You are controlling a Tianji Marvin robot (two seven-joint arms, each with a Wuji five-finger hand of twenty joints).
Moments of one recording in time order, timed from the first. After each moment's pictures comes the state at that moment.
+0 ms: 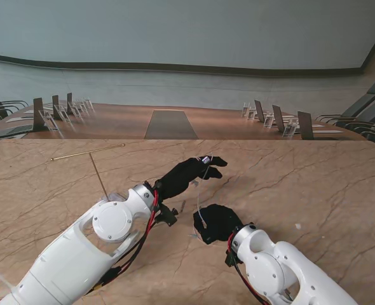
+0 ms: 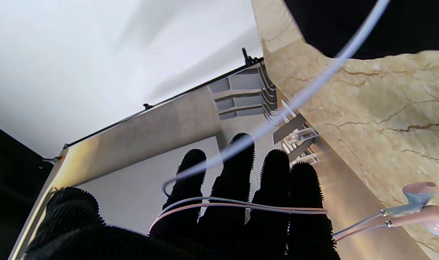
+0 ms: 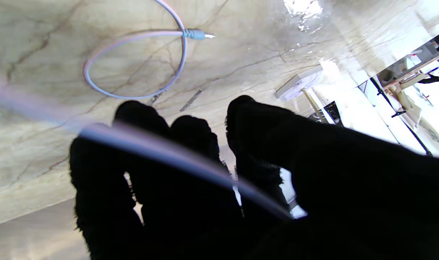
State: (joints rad) left arm 1.28 -1.17 -0.89 -1.57 -0.11 -0.19 -0.15; right arm -1.62 -1.06 1.03 -1.75 -0.74 0.04 0.09; left_hand 0.46 0.18 -0.04 -0.03 0.48 0.18 0.33 0.37 0.76 0.30 0.23 0.42 0.44 0.33 0.34 0.40 0.09 0.21 0.74 0.39; right_hand 0.68 -0.85 1.38 0.00 0.94 0.08 0.93 0.81 1.18 0.32 1.19 0.66 0.99 0.40 1.25 0.52 0.63 0.59 1.46 0.62
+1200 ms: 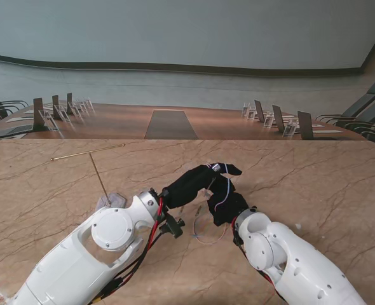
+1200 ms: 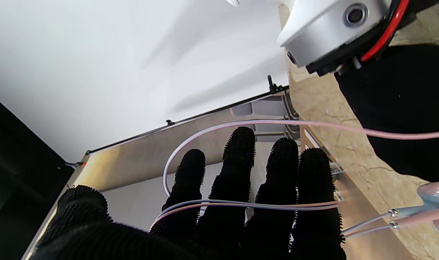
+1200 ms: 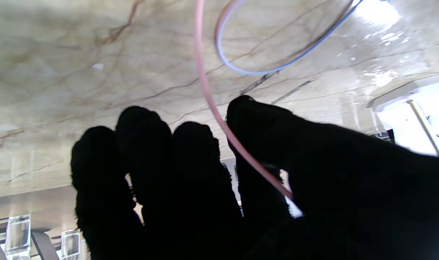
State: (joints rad) left arm 1.33 -1.16 -0.88 -1.69 -0.19 -0.16 -0.21; right arm -1.40 -1.07 0.93 -1.50 -0.82 0.13 0.04; left_hand 0.53 0.21 -0.04 -0.03 0.46 0.17 0.35 0.38 0.78 0.30 0.34 0.52 0.53 0.40 0.43 0.44 0.20 0.33 0.86 0.43; right_hand 0.69 -0.86 1.39 -0.06 0.94 0.08 0.93 0.81 1.15 0.33 1.25 0.66 0.98 0.40 1.31 0.52 0.63 0.59 1.50 0.62
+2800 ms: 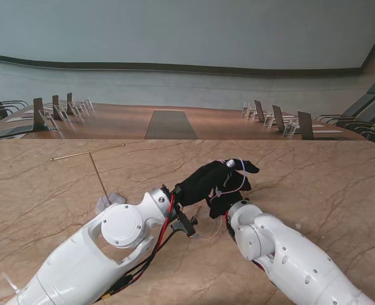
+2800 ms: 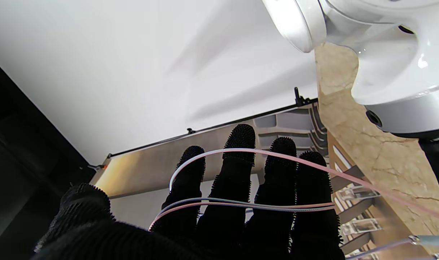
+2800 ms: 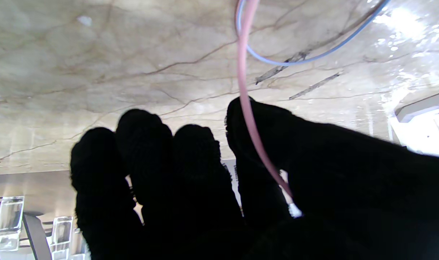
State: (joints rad) left arm 1.27 -1.18 -0.81 -1.70 -0.26 -0.18 -0.19; right arm -1.28 -1.09 0.80 -1.42 -0.84 0.21 0.03; left_hand 0.55 0.21 -0.04 -0.03 0.49 0.16 0.35 0.40 0.79 0.30 0.38 0.63 0.53 0.39 0.44 0.56 0.17 0.30 0.83 0.43; right_hand 0.70 -0.86 1.39 -0.06 0.94 0.08 0.93 0.81 1.15 0.33 1.28 0.66 0.98 0.40 1.33 0.52 0.64 0.59 1.52 0.61
